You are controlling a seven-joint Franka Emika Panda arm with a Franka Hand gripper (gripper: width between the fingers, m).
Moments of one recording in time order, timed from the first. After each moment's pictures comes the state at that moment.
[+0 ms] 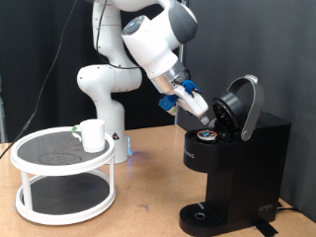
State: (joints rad) arm 0.06 -0.19 -0.04 -2.37 0.79 2.20 2.02
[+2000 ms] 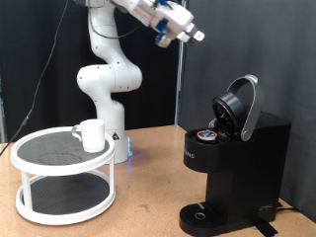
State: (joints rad) arm 0.05 -0.48 -0.08 -2.29 0.97 2.09 2.17
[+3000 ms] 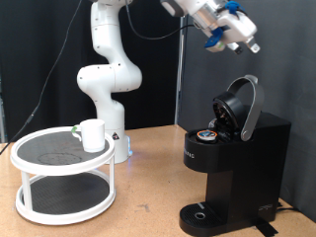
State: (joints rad) arm 0.06 -0.27 0.19 -2.12 0.86 2.23 2.39
